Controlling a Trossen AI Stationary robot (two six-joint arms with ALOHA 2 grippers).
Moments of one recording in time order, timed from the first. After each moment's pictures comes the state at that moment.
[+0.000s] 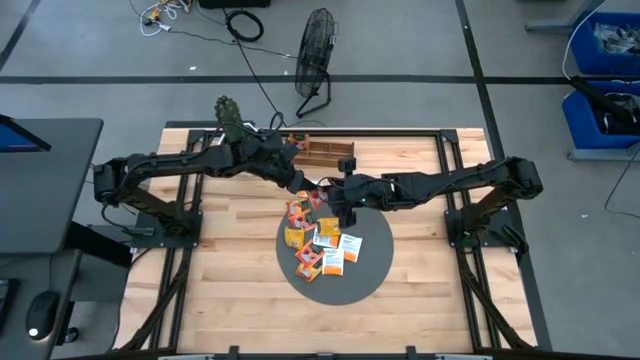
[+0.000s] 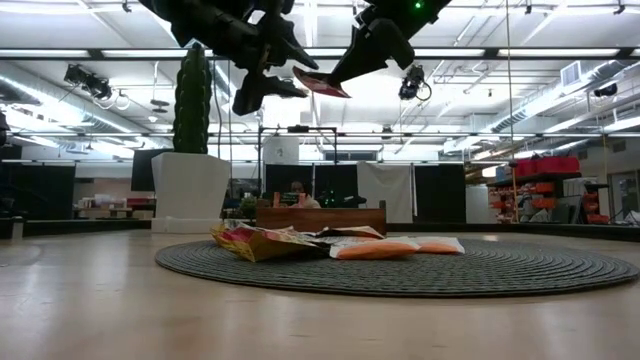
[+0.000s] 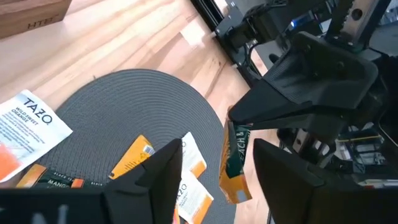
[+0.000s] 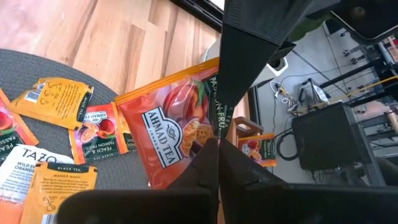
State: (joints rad) left arm 0.31 1.41 1.04 -0.16 0.35 -0.75; right arm 0.06 1.57 1.22 -0.28 0.43 -0.48
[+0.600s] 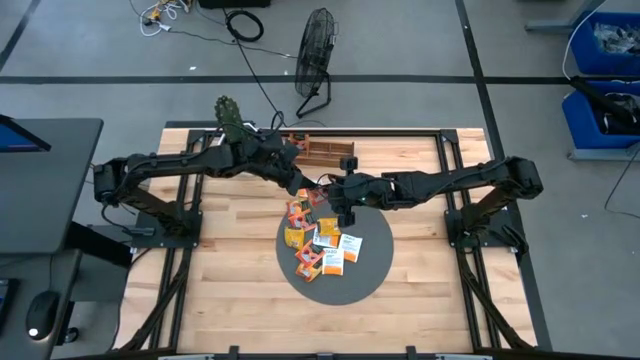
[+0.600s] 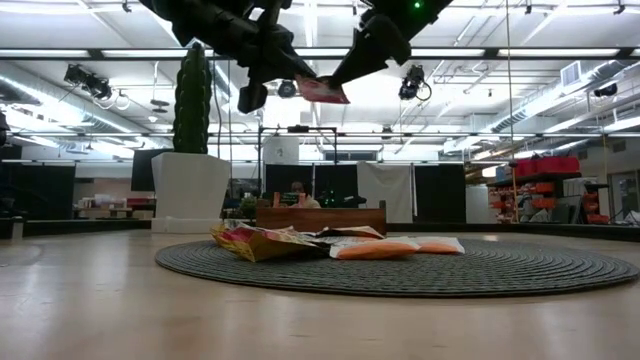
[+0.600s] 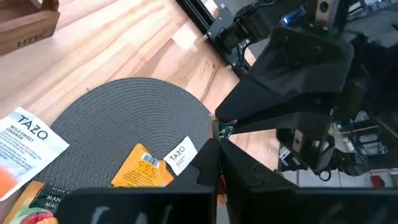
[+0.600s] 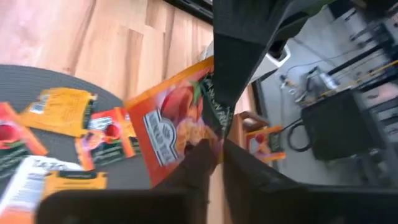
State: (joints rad) left arm 0.31 1.41 1.04 -0.13 0.36 -0.69; right arm 0.05 1.56 1.22 -0.31 0.41 -0.37
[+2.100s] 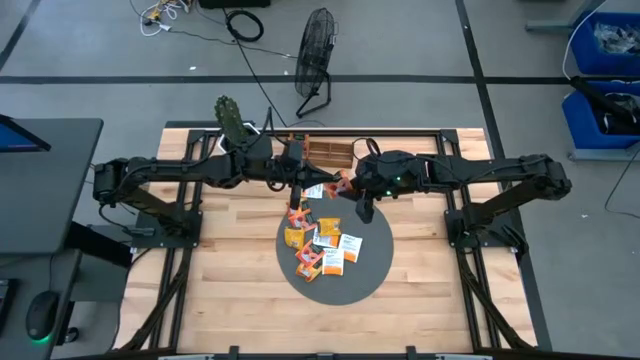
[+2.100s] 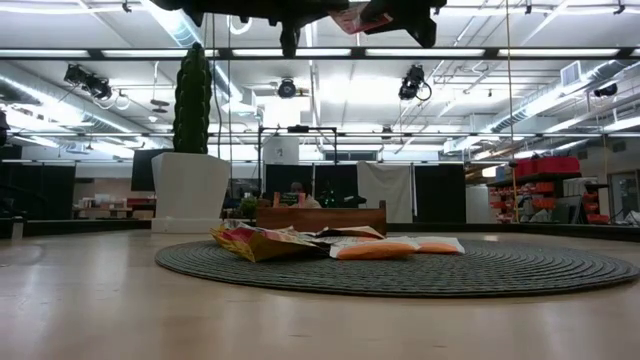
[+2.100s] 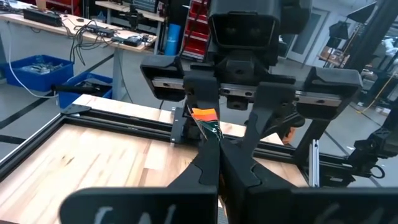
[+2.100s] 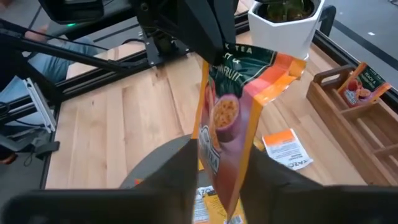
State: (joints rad) left arm 0.19 1.41 1.04 0.30 0.22 -0.21; right arm 0.00 1.32 1.22 -0.44 0.08 0.33
